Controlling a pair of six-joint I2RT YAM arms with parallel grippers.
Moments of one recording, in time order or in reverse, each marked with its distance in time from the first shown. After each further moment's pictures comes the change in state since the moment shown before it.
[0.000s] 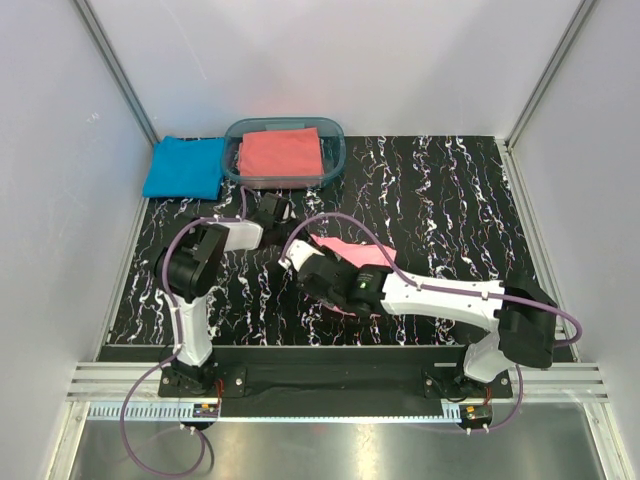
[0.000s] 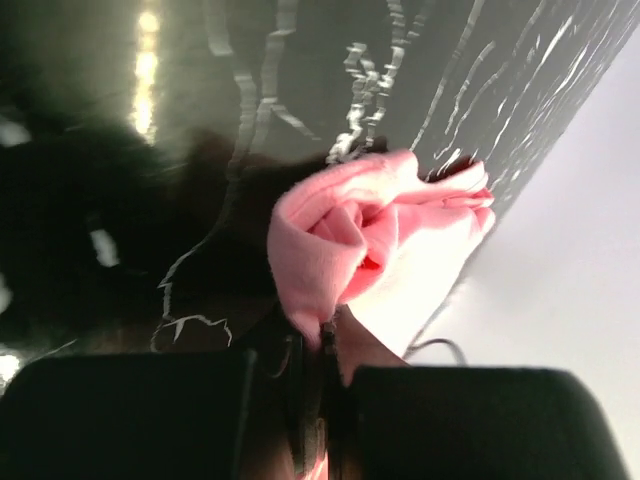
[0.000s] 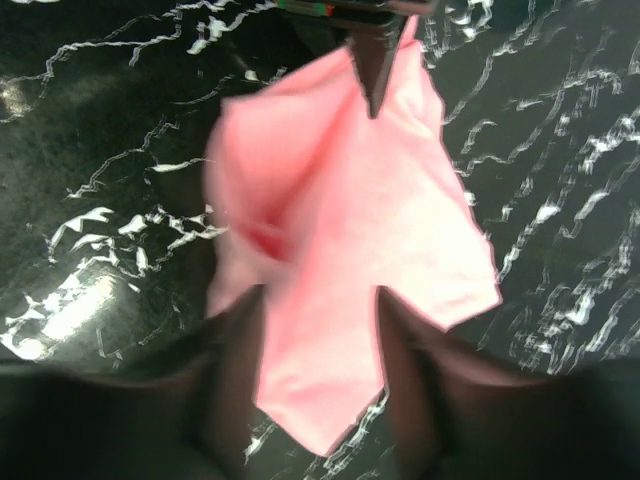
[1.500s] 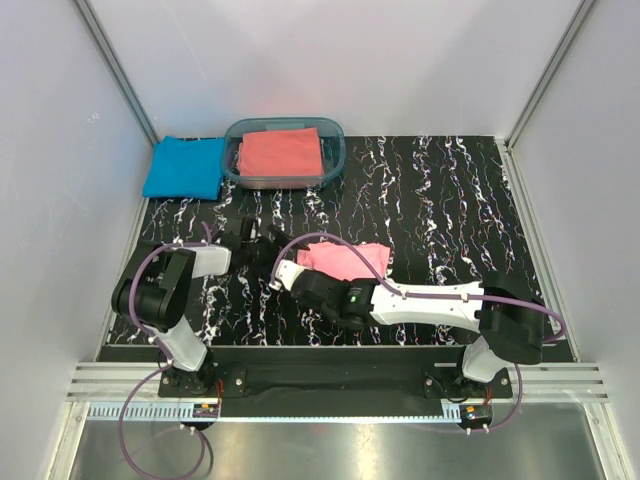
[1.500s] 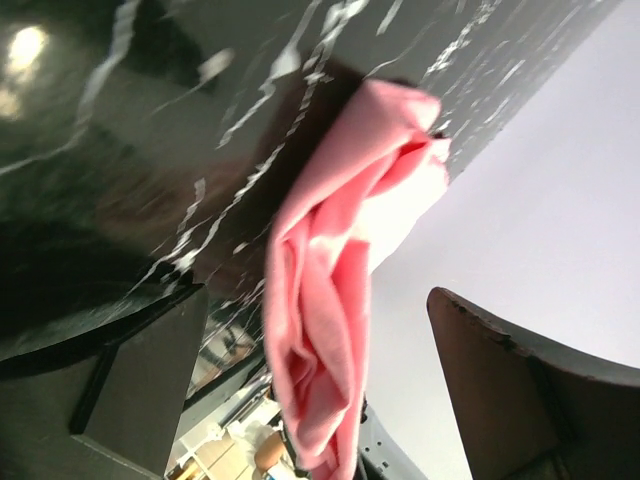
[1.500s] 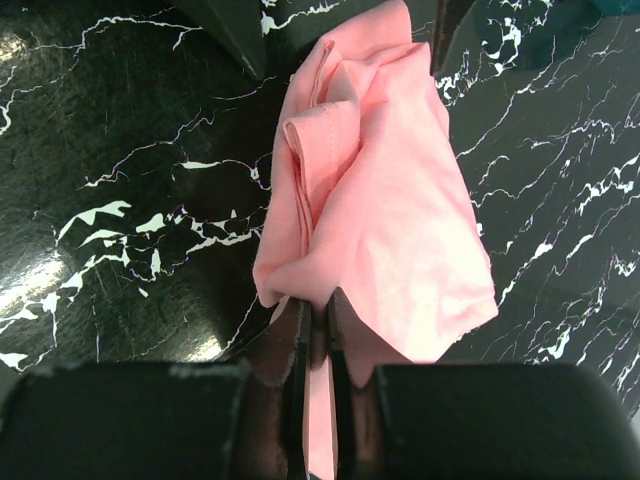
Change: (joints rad) left arm 0.125 -0.293 -0.354 0.072 0.055 -0.289; right arm 0.056 0.061 -0.030 0.077 0.030 -0.095
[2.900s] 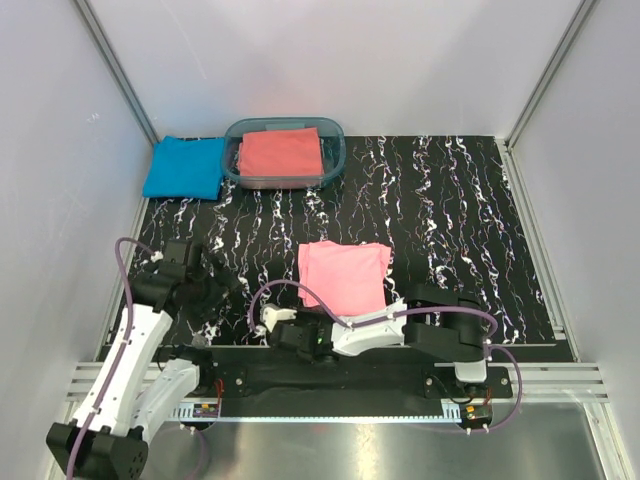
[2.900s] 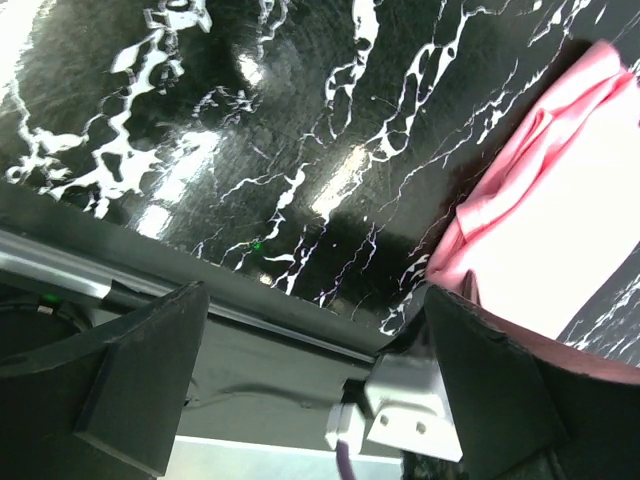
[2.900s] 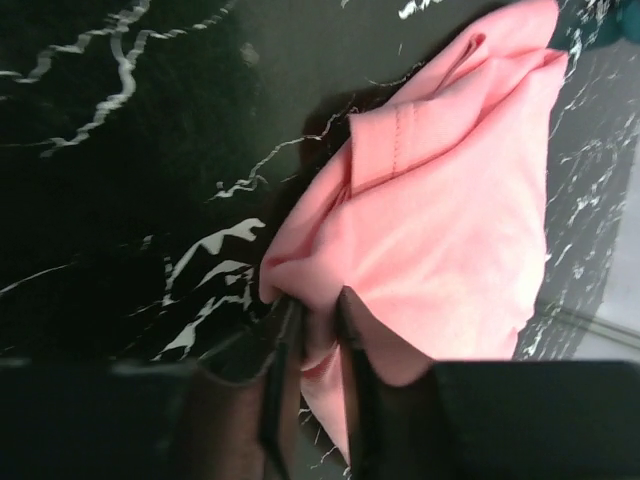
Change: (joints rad) left arm 0.081 -0.918 0.092 -1.205 -0.628 0.389; right arm 0.196 0.322 -0.010 0.152 0.258 -0.003
